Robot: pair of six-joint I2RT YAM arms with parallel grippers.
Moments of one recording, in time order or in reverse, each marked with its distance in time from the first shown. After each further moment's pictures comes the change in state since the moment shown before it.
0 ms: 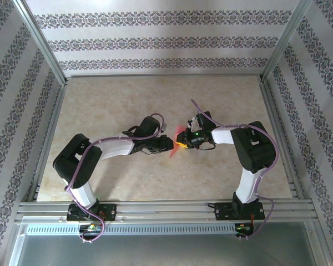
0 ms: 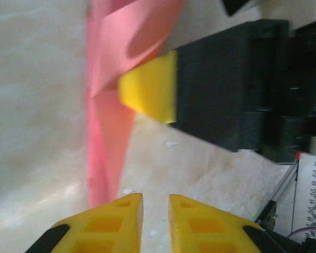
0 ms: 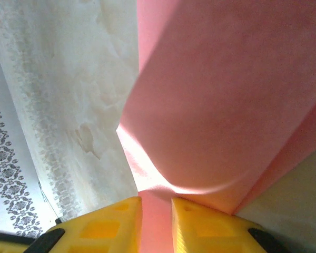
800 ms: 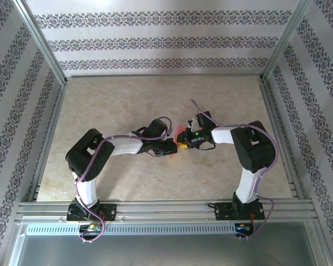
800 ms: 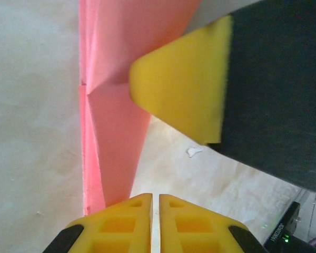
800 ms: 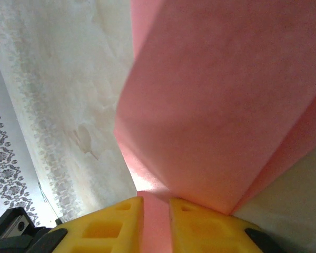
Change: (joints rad) left arm -0.034 0.140 0.064 -0.021 -0.009 0.004; right arm -0.001 0.005 0.008 -0.016 0.000 0.000
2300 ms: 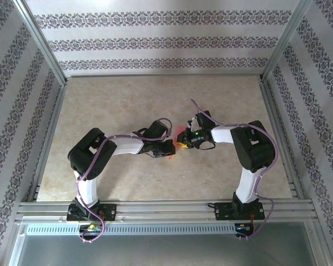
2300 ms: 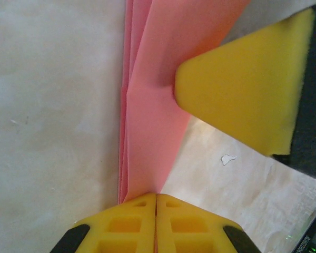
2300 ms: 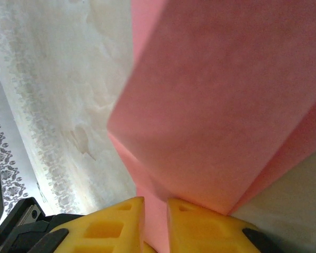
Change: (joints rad) left arm 0.000 0.024 0.000 -0.023 -0.048 0.027; right arm 0.000 0.005 0.016 -0.032 0.005 -0.005
